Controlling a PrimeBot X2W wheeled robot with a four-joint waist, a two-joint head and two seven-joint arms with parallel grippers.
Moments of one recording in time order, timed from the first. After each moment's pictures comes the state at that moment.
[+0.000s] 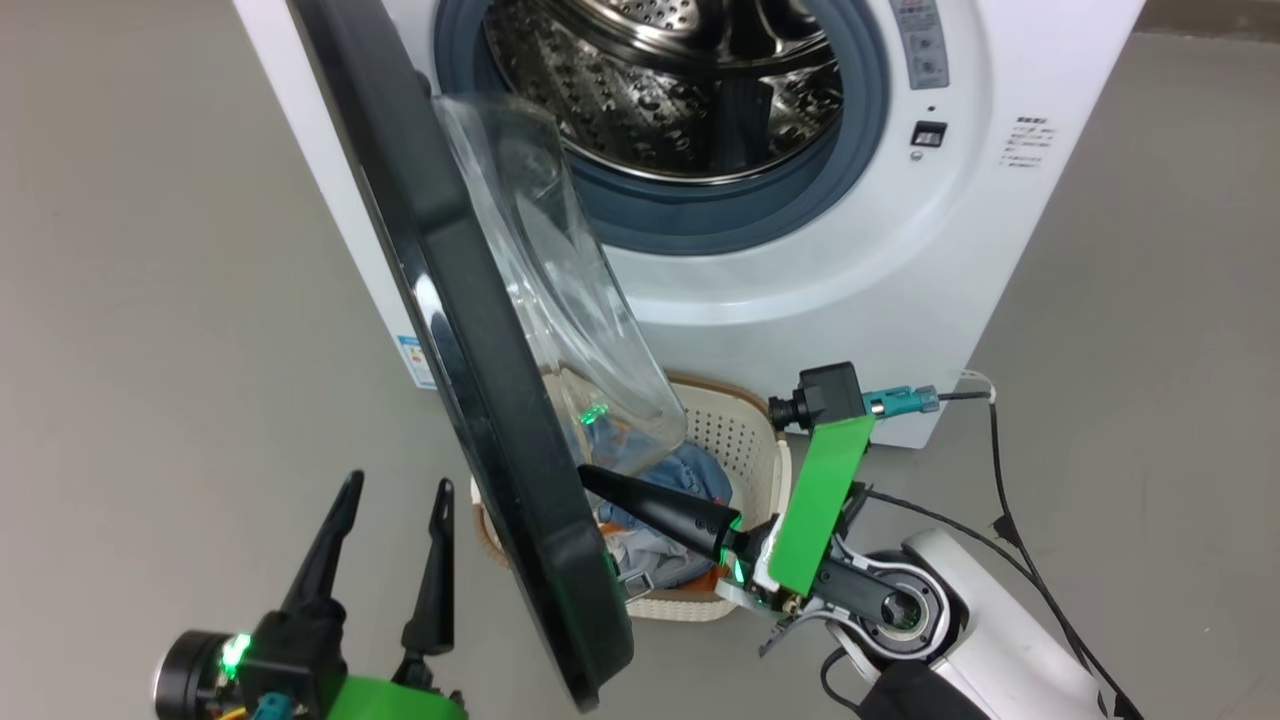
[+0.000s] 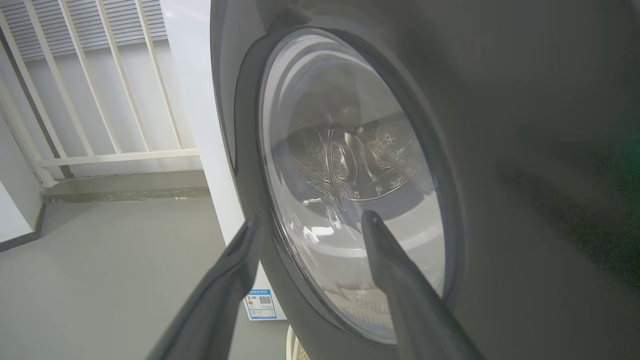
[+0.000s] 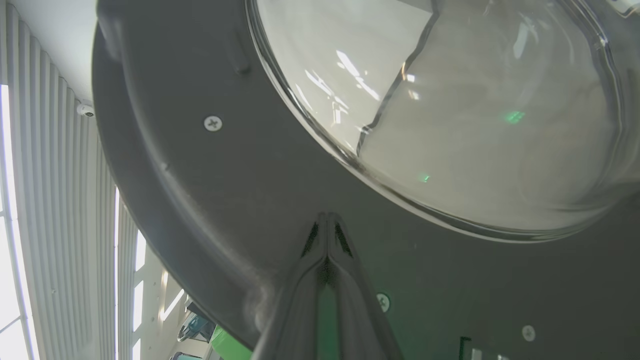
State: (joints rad) left arm -0.04 0.04 -0.19 -0.01 -0.10 0.05 -0.26; right arm -0.50 -0.08 0.56 0.27 1.62 0.12 0.51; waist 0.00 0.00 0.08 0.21
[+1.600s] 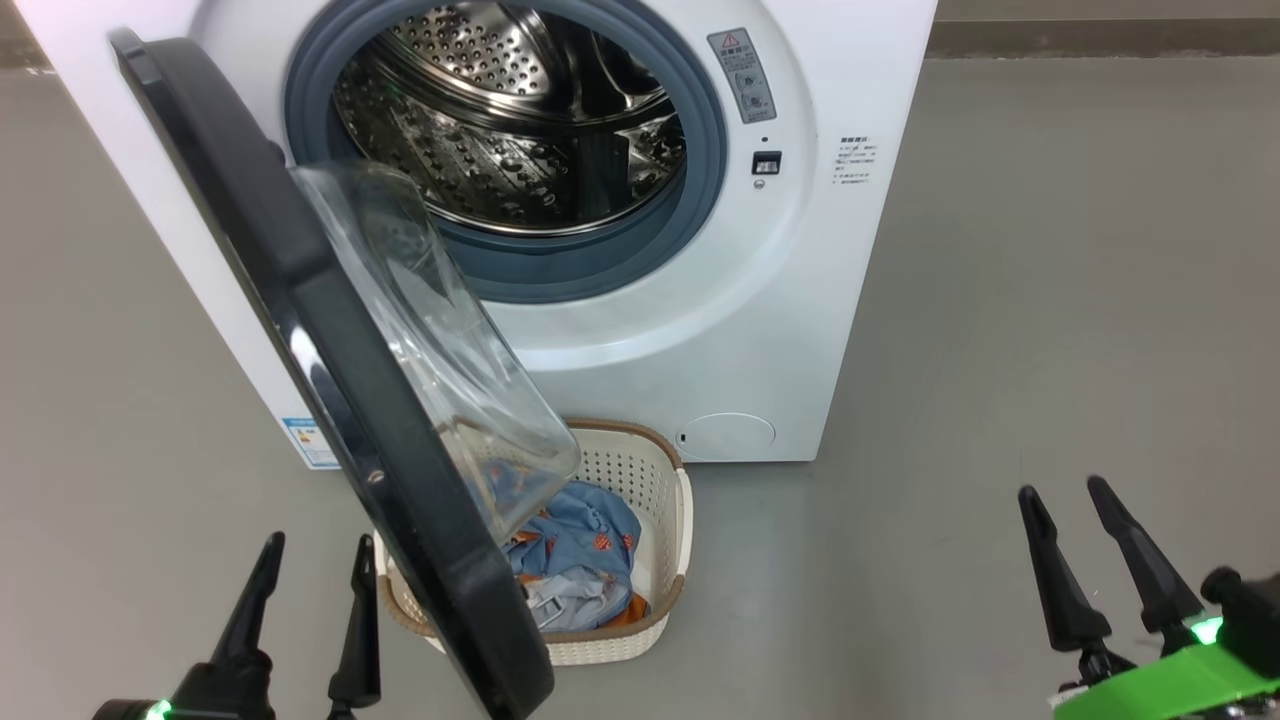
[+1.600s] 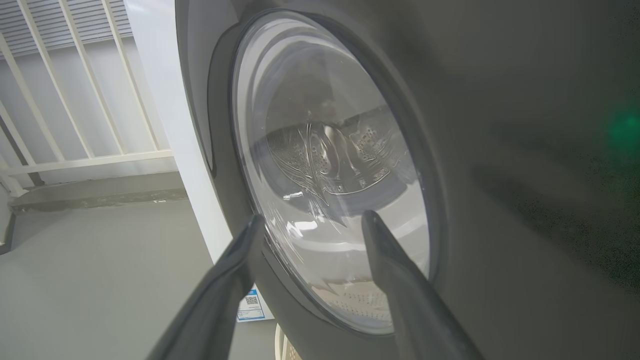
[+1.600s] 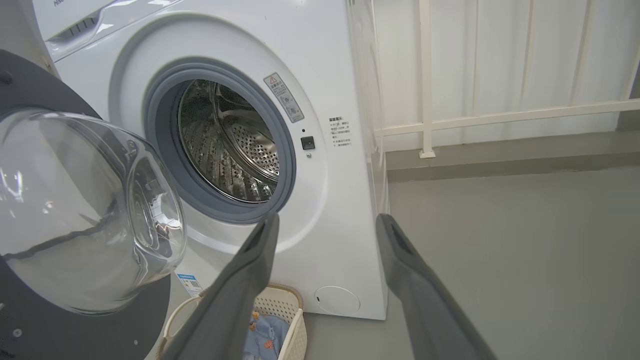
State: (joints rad) left arm 0.06 0.04 -0.04 0.01 -0.07 -0.01 -0.26; right arm 0.02 -0.27 0.06 0.06 0.48 0.12 -0.25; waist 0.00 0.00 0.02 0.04
